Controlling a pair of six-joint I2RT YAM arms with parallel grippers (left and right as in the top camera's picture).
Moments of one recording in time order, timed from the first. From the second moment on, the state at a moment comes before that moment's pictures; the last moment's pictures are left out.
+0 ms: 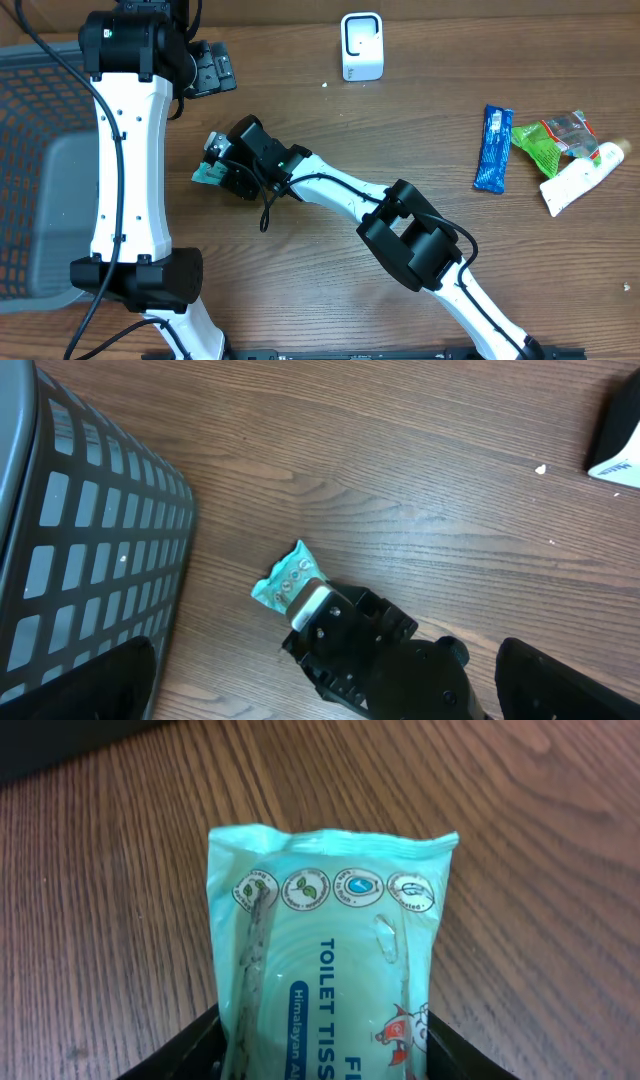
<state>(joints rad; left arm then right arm) -0.06 1.92 2.33 -1.55 -0.17 -0.33 0.87 2.50 1.95 -0.29 -0.27 -0.20</state>
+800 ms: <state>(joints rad) -0.06 1.92 2.33 -1.55 -0.17 -0.33 0.53 2.37 1.96 -1.06 -0.28 0.15</state>
